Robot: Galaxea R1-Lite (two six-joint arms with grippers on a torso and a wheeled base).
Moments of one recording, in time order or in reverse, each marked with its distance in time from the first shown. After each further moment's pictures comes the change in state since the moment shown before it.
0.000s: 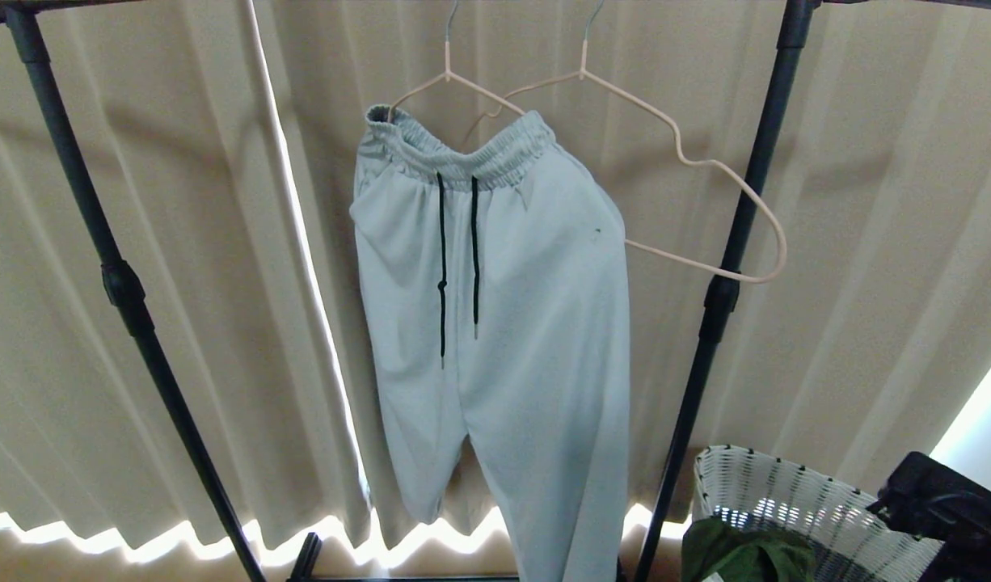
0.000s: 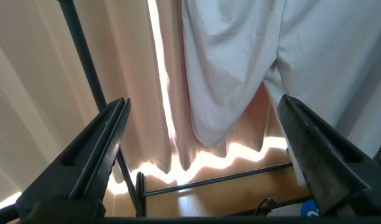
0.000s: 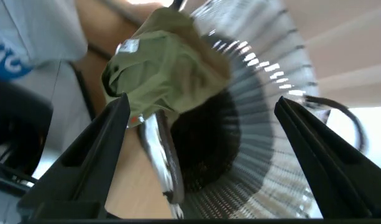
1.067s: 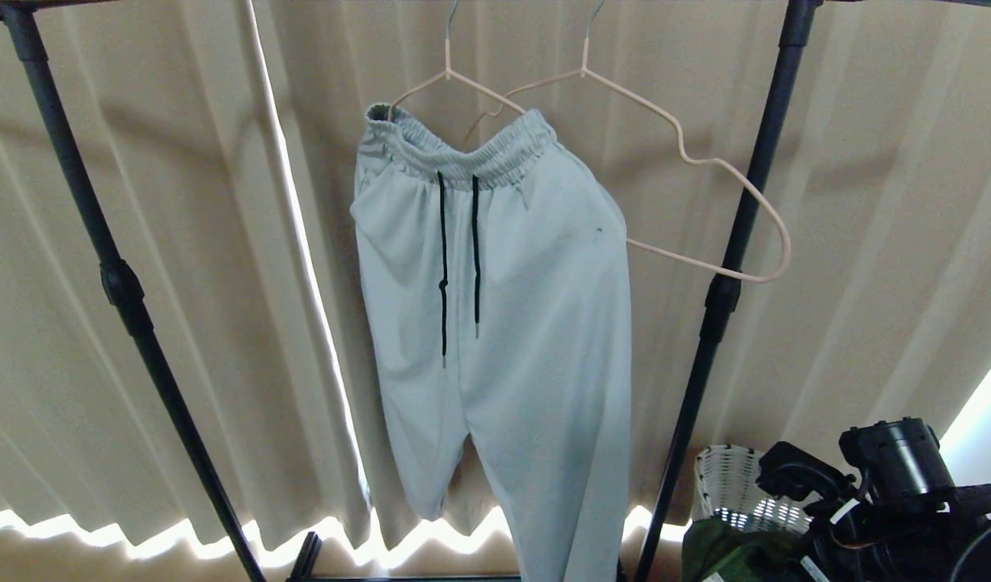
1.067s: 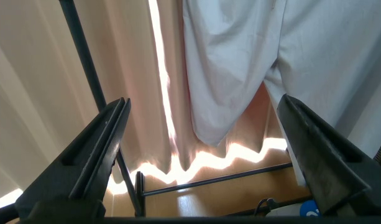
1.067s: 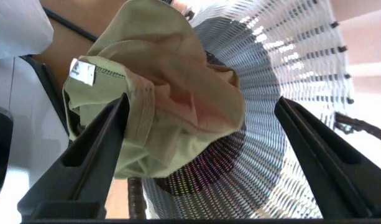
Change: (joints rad) left arm 0.000 0.000 0.000 0.000 0.001 -0.005; right arm 0.007 0.576 -0.010 -0.420 -0.076 0.000
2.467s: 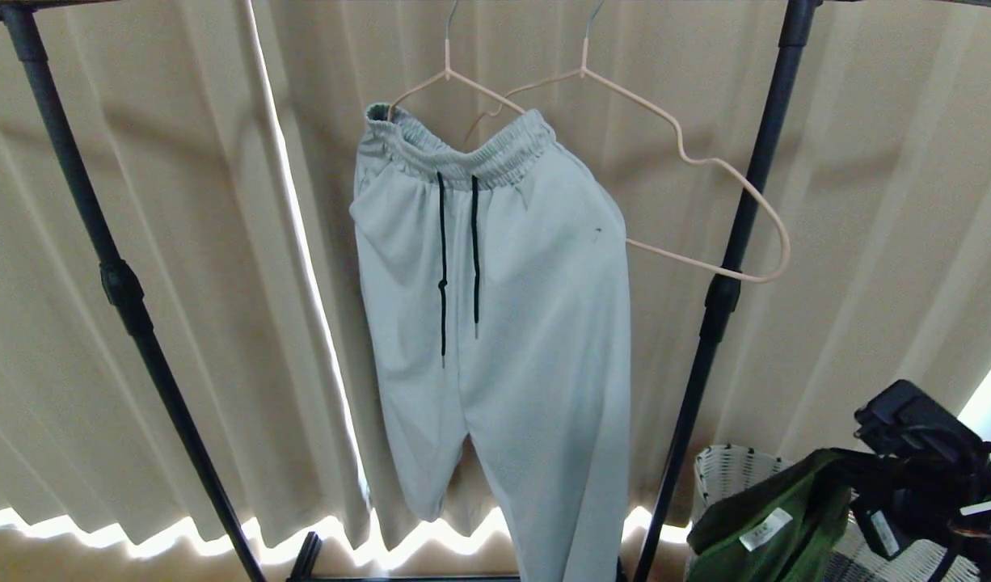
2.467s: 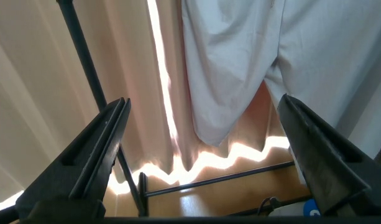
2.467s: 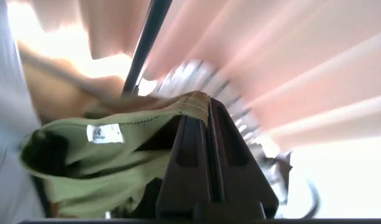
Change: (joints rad) left arm 0.000 0.000 -0.001 0.000 -0.006 0.032; right arm 0.003 -0.450 0.053 -0.094 0.012 0.003
